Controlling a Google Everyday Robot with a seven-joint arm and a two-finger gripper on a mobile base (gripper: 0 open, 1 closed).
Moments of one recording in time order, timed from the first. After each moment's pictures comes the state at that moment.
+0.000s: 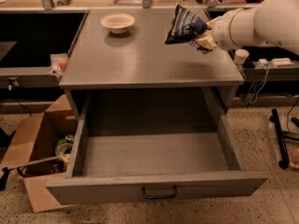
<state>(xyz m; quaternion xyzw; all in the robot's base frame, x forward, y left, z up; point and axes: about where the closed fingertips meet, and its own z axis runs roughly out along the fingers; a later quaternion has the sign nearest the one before) 0.709 -0.195 0.941 -0.45 0.73 -0.07 0.51</state>
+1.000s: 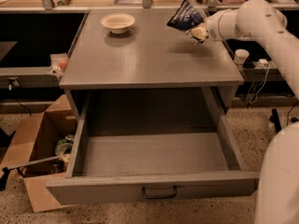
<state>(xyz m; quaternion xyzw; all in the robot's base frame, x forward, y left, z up) 0.845 -0.218 0.902 -0.34 0.77 0.00 0.54</state>
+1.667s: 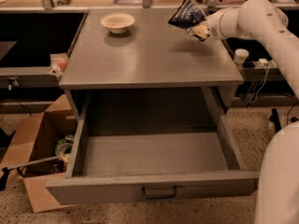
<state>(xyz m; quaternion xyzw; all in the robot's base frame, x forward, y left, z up) 0.851 -0.221 0.908 -0.34 0.77 0.00 0.55</state>
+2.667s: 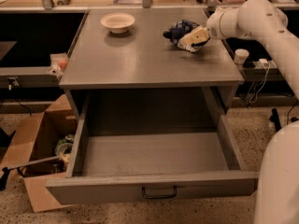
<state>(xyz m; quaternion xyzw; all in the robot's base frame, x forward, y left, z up) 0.851 -0.221 0.908 -0.34 0.77 0.00 0.55</state>
